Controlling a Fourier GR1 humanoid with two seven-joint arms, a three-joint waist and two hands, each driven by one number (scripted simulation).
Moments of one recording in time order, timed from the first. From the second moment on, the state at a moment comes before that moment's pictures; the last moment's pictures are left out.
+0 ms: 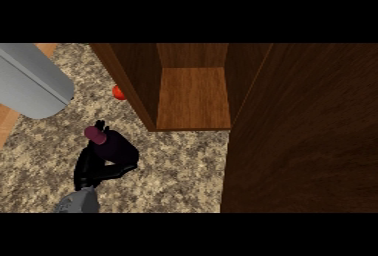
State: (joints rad) left arm -0.18 0.06 0.21 -0.89 0.20 -0.08 -0.37; right arm 0.12 -0.20 0.39 -2.52 -0.06 -0.06 0.46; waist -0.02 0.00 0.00
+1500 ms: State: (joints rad) left arm -0.33 0.01 0.17 -0.70 0.24 -0.05 -0.59; right arm 0.12 -0.21 0.34 -2.52 -0.07 -0.03 0.46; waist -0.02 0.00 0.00
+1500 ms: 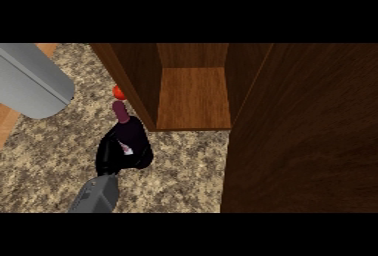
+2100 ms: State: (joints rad) left arm -0.06 0.03 0.11 -1.03 0.31 -0.23 -0.66; right arm 0.12 -0.20 0.34 -2.52 -0.07 -0.04 0.46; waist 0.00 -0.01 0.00
